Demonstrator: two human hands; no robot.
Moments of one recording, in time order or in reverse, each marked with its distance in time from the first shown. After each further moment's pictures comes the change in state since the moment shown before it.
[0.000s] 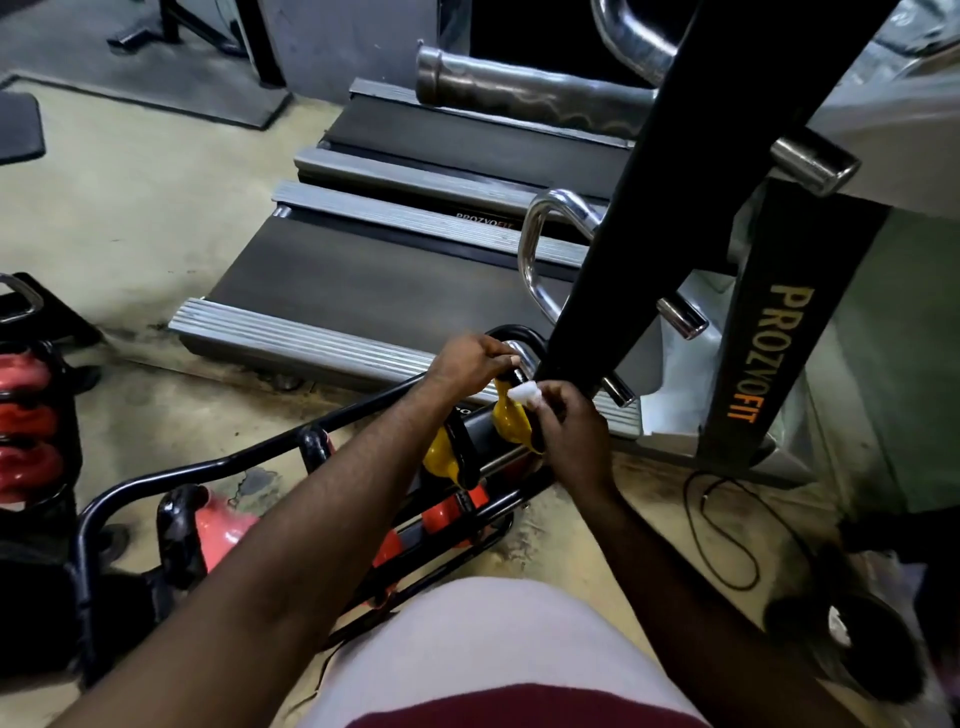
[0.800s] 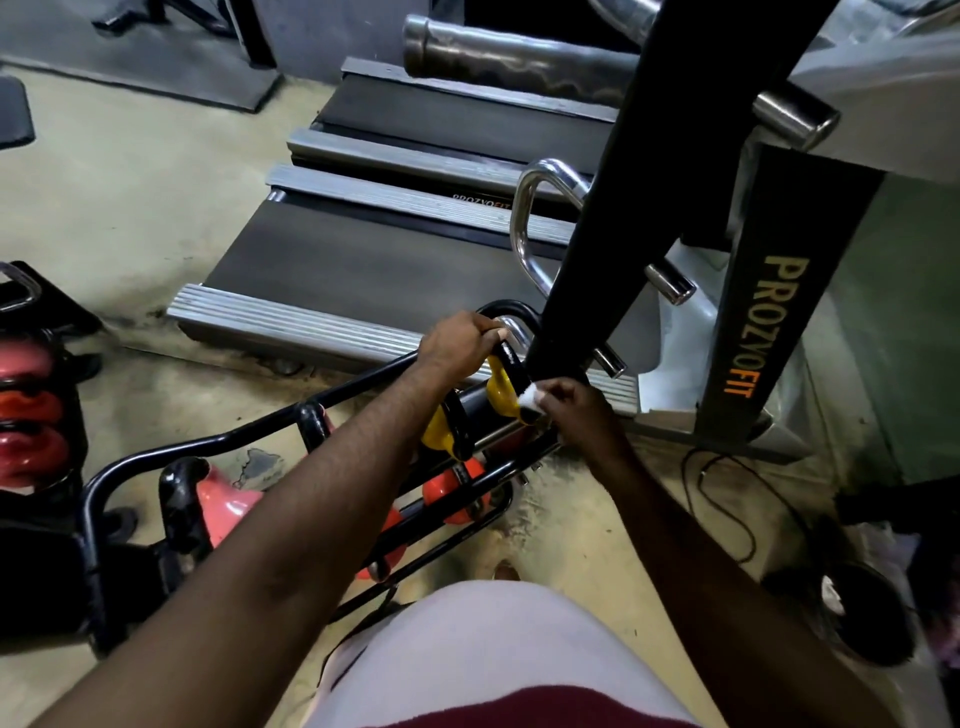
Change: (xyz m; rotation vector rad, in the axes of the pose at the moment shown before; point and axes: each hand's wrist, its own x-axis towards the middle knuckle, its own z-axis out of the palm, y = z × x) left_hand -0.010 0.004 0.002 0.196 0.067 -0.032; right_hand 0.000 0.016 -0.021 0.174 -0.238 0.230
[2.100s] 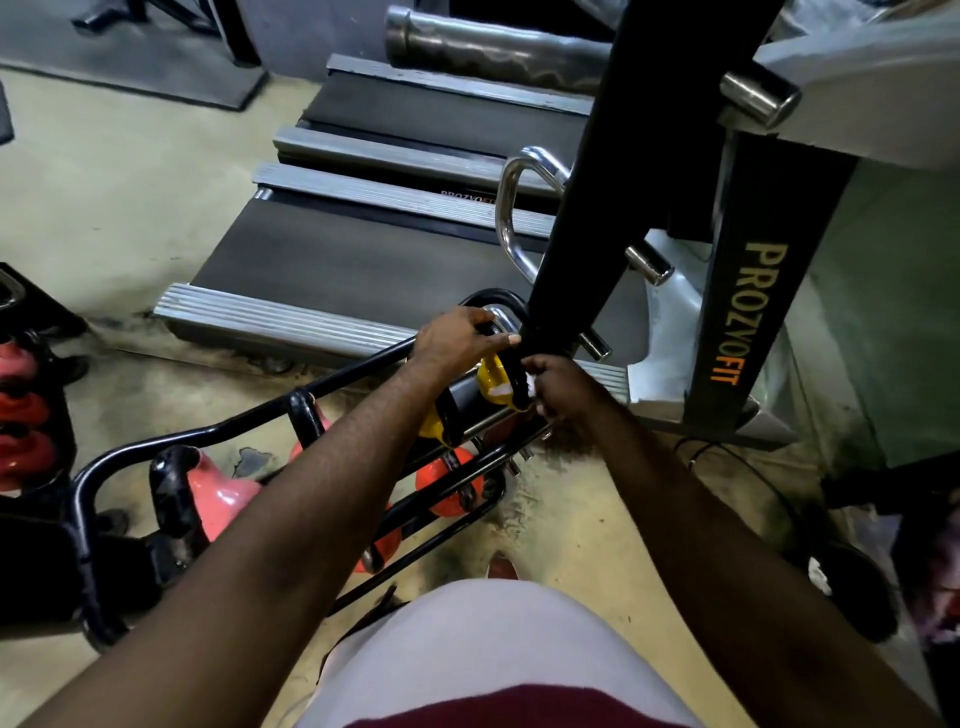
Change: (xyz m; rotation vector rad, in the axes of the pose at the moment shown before) left_hand -0.022 0.011 0.004 -0.002 -0.014 -0.020; right_hand 0.016 -0.016 0.001 0.021 -0.191 0.165
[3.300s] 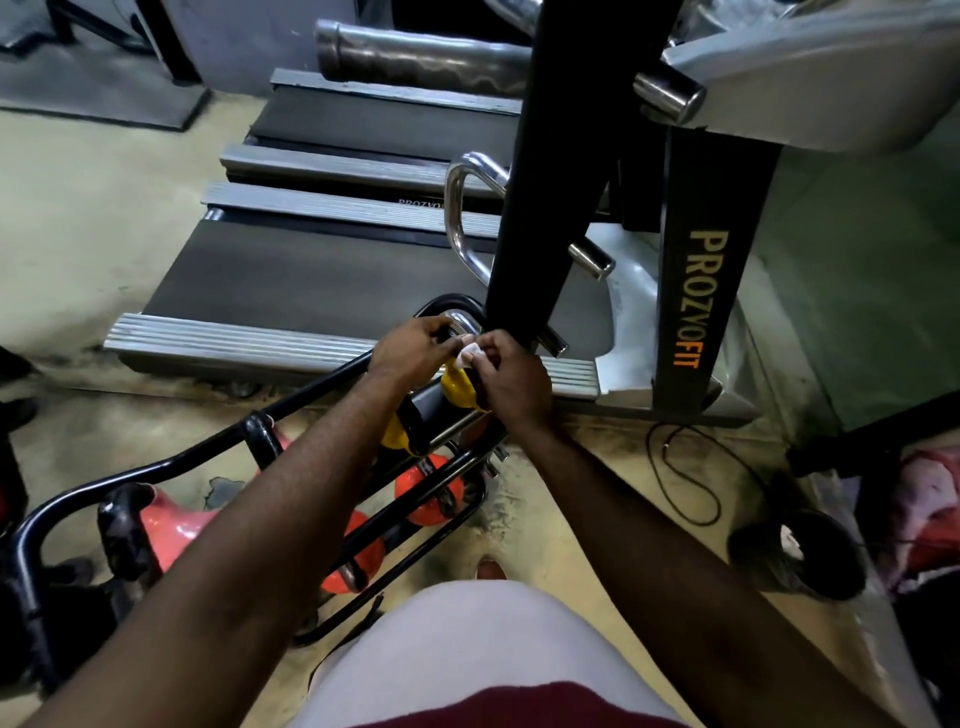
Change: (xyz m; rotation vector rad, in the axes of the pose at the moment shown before) left_hand -0.002 -0.005 -0.001 0.003 0.013 0.036; right_hand 0.000 -0.001 0.026 -0.303 0.481 -0.352
